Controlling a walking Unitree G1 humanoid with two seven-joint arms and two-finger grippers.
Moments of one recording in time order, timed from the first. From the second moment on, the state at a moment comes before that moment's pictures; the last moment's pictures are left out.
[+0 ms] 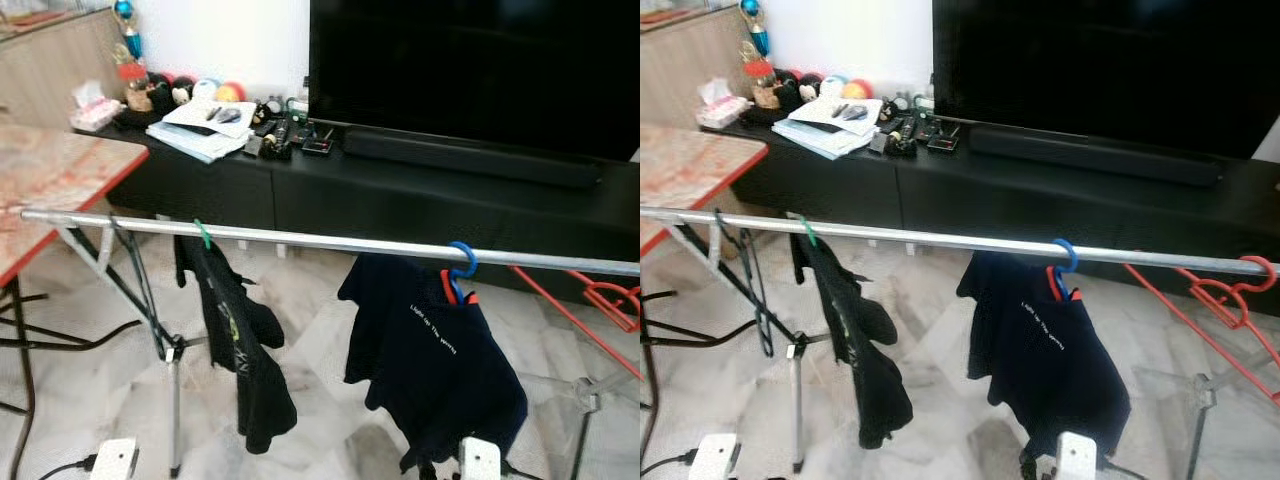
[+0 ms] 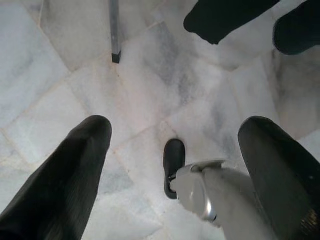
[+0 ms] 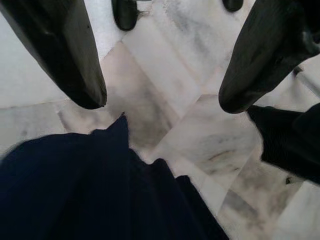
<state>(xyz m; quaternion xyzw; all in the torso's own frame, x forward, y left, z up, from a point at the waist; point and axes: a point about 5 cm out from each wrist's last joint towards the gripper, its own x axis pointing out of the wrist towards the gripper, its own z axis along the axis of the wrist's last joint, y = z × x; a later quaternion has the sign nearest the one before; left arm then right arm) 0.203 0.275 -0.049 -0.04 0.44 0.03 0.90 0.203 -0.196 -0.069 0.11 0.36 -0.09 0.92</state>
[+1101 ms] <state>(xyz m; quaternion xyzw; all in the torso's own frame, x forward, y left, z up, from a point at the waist) 0.205 0.285 -0.044 -0.03 0.43 0.04 0.90 0.268 -0.238 -0.014 0.05 0.25 -0.18 0.95</state>
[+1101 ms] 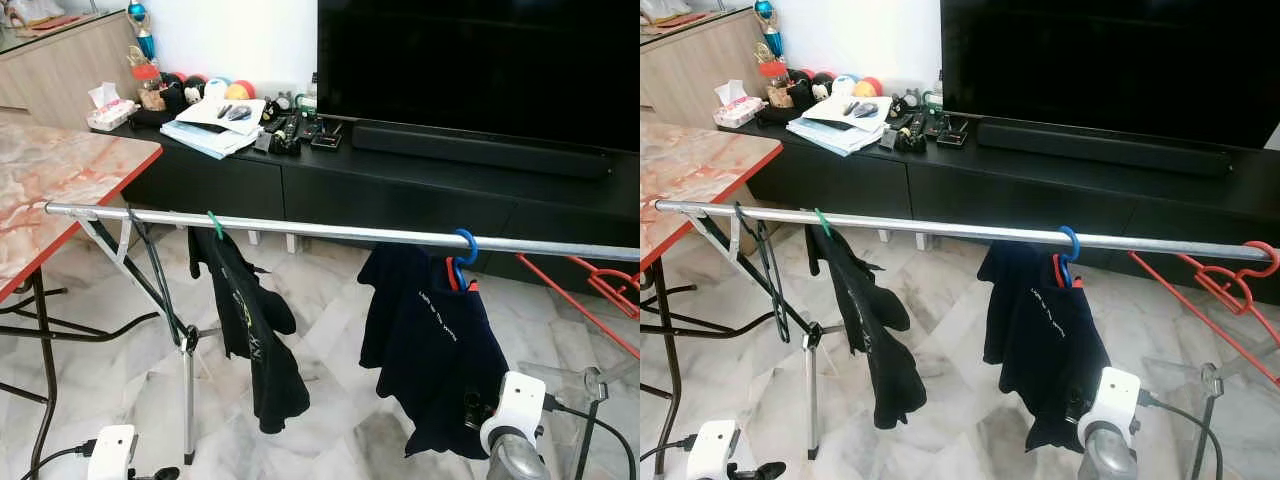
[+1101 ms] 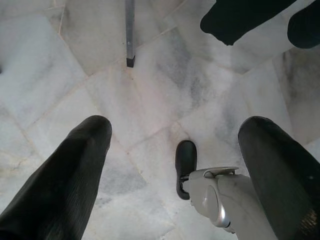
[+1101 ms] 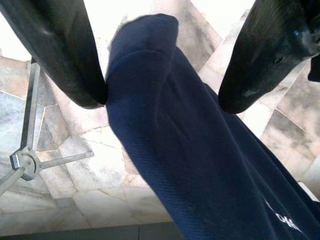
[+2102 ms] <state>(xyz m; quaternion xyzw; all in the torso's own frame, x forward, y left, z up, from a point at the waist) 0.205 0.290 -0.041 -0.02 0.43 0.04 0.90 0.265 -0.239 -0.018 0.06 0.27 -0.19 0.94</state>
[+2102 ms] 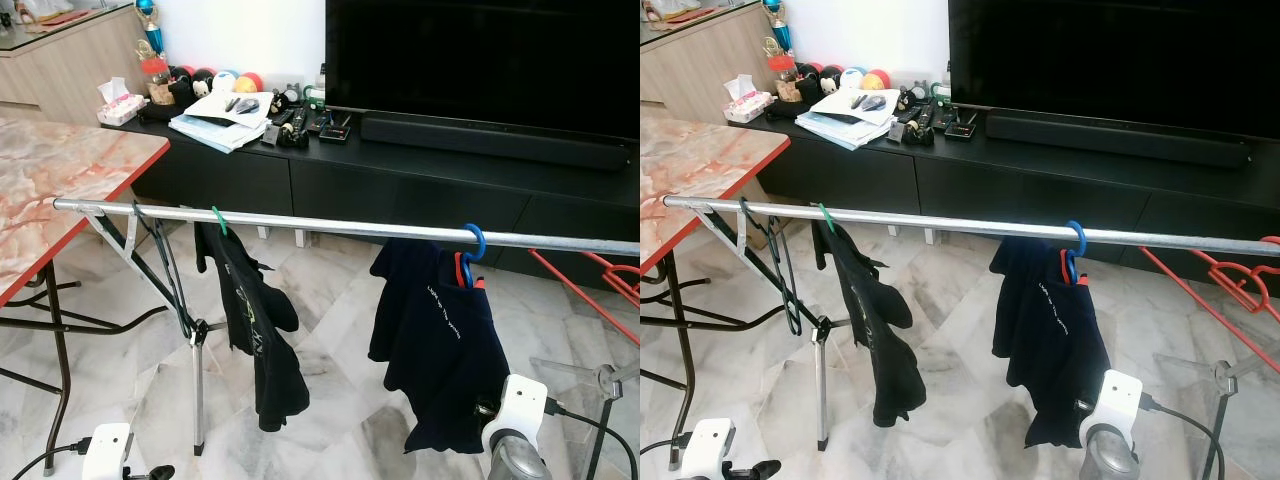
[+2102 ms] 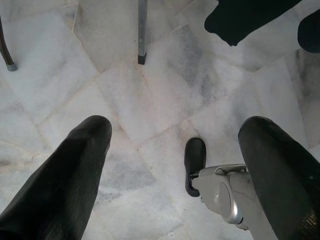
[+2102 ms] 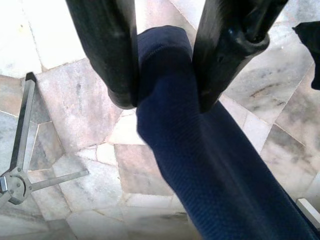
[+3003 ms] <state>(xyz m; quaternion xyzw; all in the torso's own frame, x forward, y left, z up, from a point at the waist) 0.205 0.290 -0.041 -0.02 0.43 0.04 0.90 0.246 -0.236 -0.034 0.05 0.31 -0.19 0.93</state>
